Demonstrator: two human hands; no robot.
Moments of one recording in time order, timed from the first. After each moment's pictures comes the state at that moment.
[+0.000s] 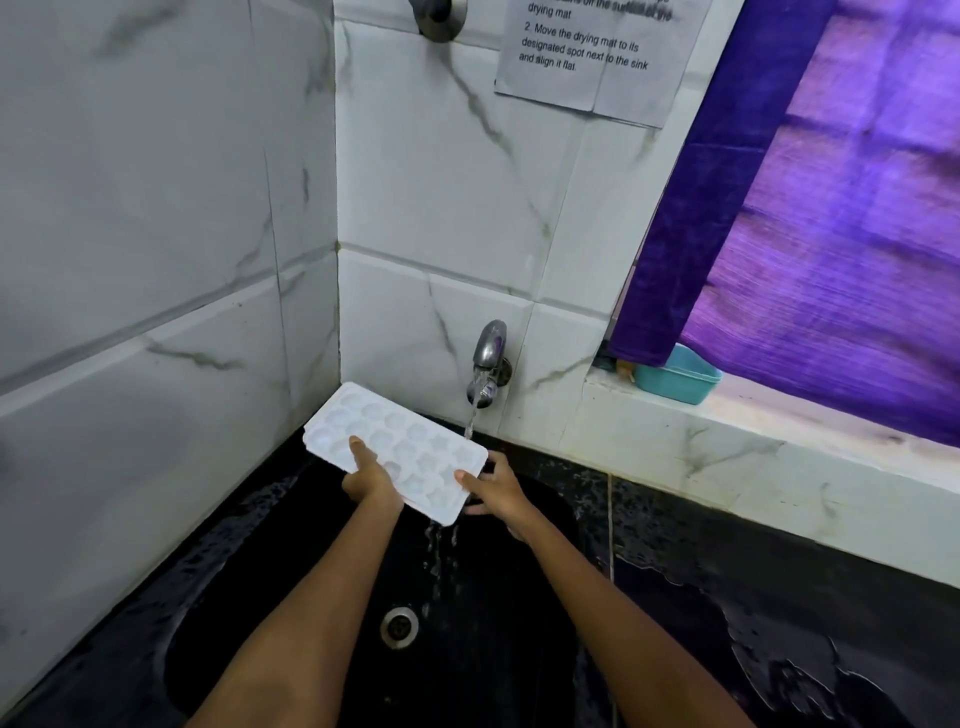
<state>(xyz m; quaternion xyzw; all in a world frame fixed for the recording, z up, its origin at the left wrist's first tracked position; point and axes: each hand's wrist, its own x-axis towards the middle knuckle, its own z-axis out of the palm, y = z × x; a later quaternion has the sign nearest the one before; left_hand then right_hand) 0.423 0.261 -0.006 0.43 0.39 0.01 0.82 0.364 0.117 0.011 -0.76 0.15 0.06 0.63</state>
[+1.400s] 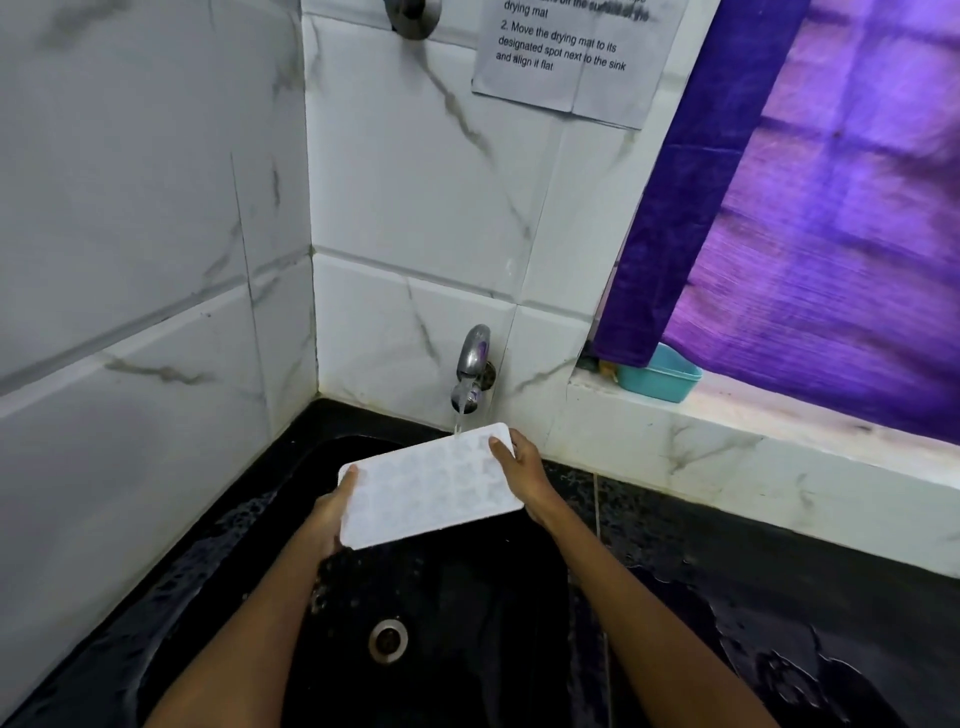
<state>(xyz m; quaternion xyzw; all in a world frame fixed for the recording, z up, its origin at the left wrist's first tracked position) 0.435 0.313 -0.045 0.64 0.22 -0.22 0.70 0.372 0.084 0.039 -0.81 0.12 -0.10 0.56</state>
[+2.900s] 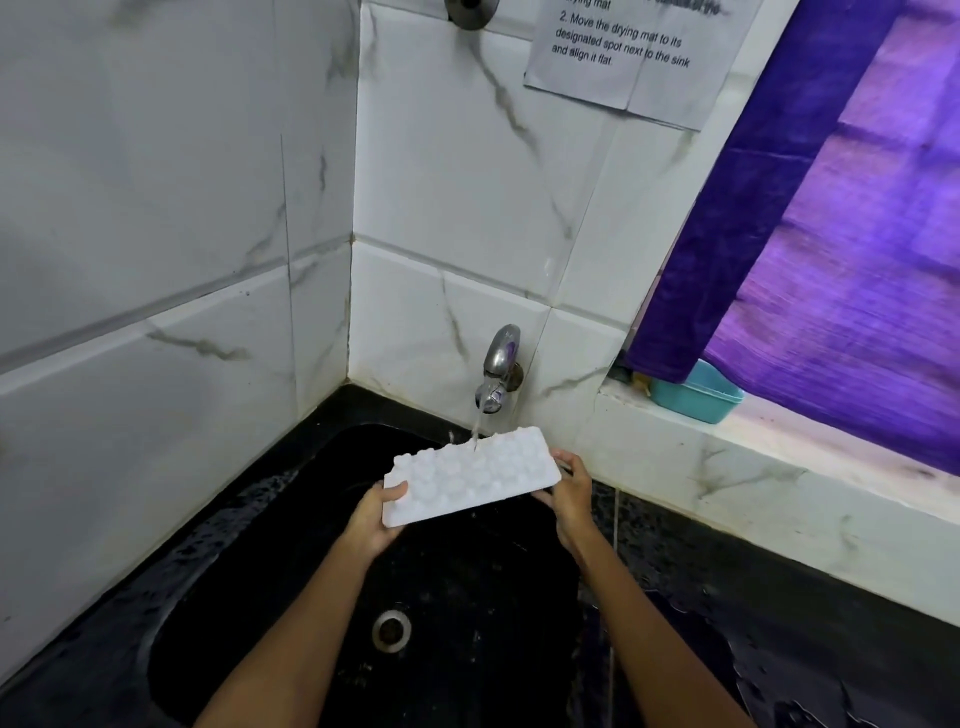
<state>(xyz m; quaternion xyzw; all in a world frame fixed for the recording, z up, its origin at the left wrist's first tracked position) 0.408 0.279 -0.042 0.35 0.15 -0.25 0.89 0.372 0.049 0.011 -0.67 0.25 -0.14 0.68</state>
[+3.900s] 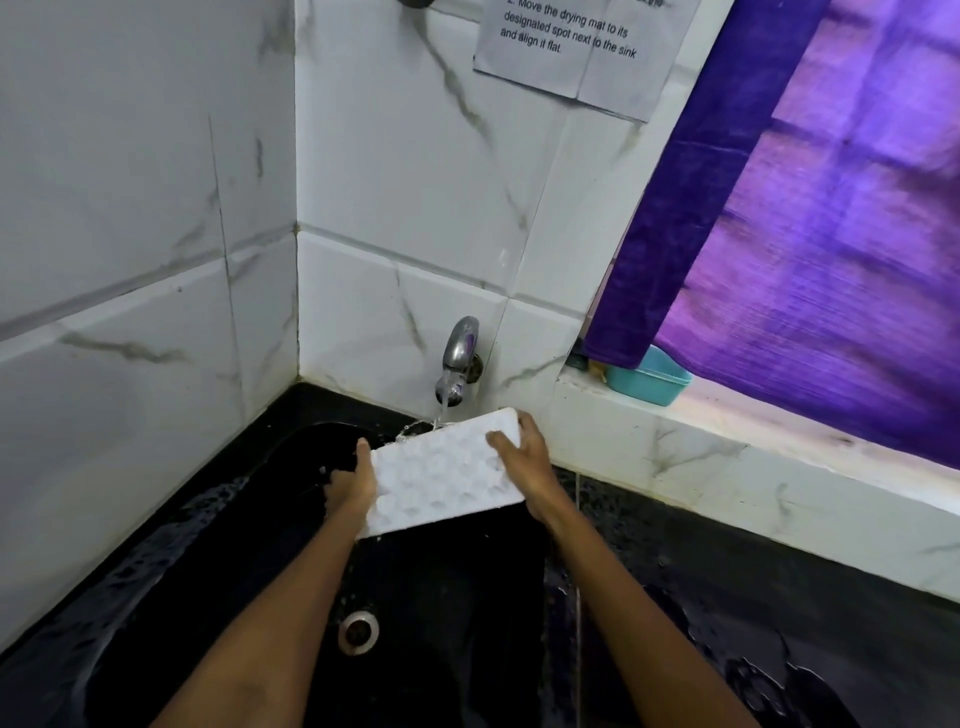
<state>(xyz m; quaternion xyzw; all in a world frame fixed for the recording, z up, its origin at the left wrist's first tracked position) 0.436 0.249 -0.032 0.74 0.27 -0.15 0.59 0.367 0.067 0.056 -0.78 0.14 -0.11 0.60</state>
